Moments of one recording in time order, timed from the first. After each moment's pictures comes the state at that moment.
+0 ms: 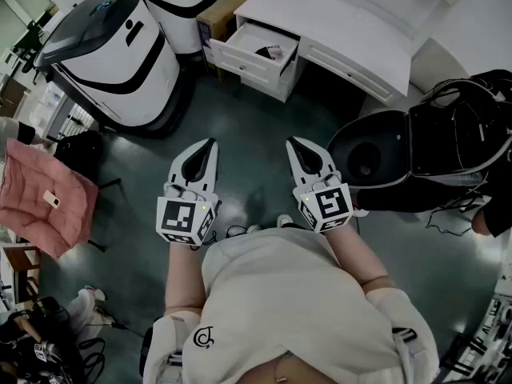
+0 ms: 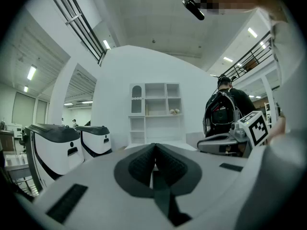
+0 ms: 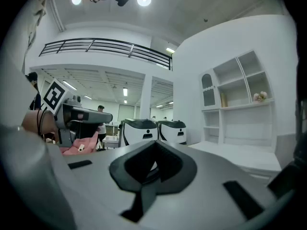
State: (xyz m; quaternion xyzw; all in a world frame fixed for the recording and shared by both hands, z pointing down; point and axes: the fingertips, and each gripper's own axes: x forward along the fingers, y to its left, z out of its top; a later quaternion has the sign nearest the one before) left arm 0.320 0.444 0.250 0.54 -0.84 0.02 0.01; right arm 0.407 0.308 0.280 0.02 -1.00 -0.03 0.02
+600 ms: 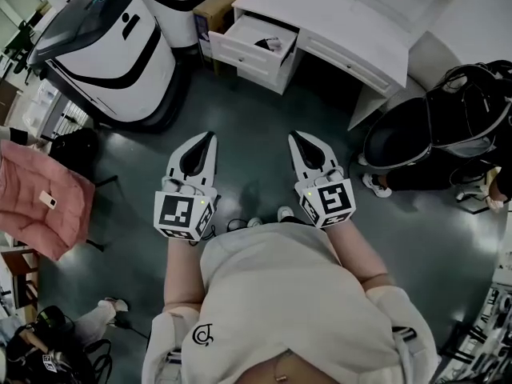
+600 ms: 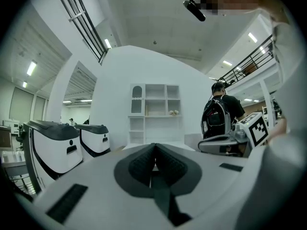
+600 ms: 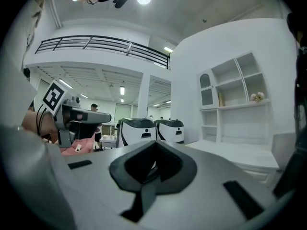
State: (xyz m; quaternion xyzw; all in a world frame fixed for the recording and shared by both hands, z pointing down) left arm 0.306 0.465 0.254 0.55 -0.83 0.01 0.02; right arm 0.400 0.328 0.283 0.04 -1.00 -0.03 0.02
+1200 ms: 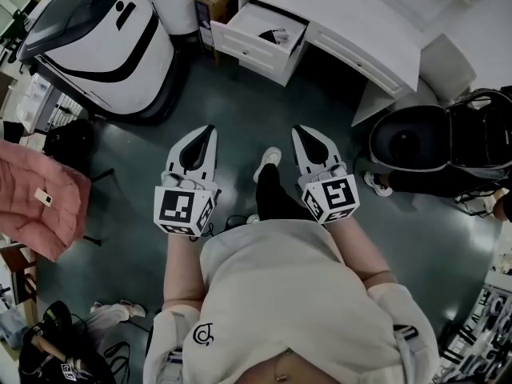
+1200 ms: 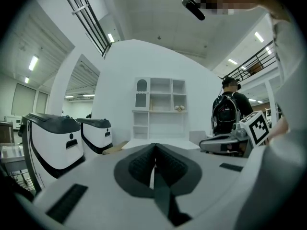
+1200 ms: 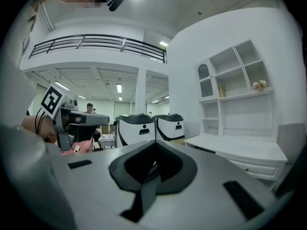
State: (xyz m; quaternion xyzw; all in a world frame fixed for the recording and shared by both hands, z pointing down) left arm 0.230 0.432 0.301 0.54 -0.84 0.01 0.05; right arm 0.327 0.289 0.327 0.05 -1.00 0.01 0.05
